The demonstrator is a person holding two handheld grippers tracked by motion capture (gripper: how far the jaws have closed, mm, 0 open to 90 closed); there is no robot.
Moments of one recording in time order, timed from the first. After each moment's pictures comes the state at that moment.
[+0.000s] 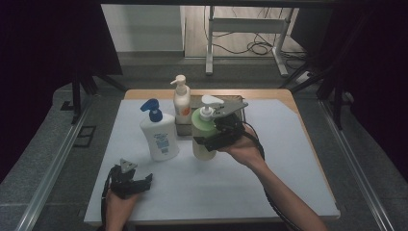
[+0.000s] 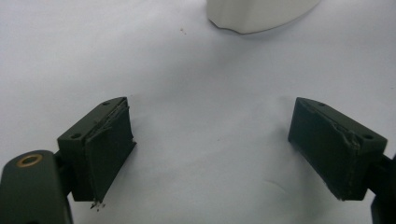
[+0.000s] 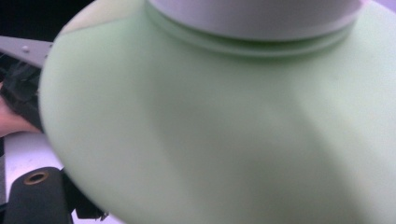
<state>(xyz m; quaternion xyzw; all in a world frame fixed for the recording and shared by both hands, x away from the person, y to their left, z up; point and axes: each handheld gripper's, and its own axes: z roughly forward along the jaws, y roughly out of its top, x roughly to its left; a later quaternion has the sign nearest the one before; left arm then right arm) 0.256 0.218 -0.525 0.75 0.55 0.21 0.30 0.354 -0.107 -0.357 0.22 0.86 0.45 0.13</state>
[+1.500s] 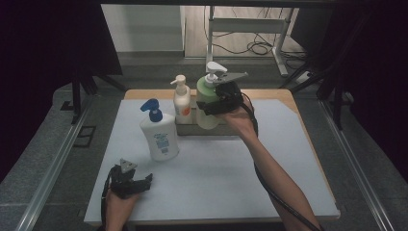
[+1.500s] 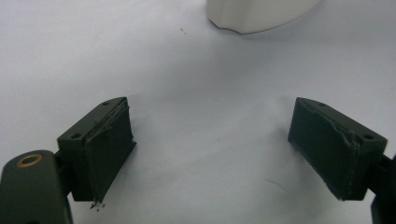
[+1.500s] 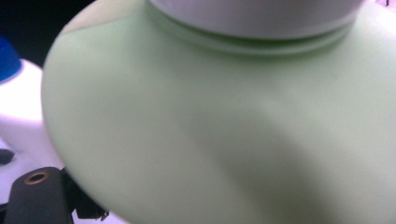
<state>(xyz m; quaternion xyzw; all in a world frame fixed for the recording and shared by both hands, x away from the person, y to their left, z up) 0.256 0.218 -0.525 0.75 0.55 0.21 0.30 0.433 -0.104 -0.336 0.30 0.81 0.45 0.20</state>
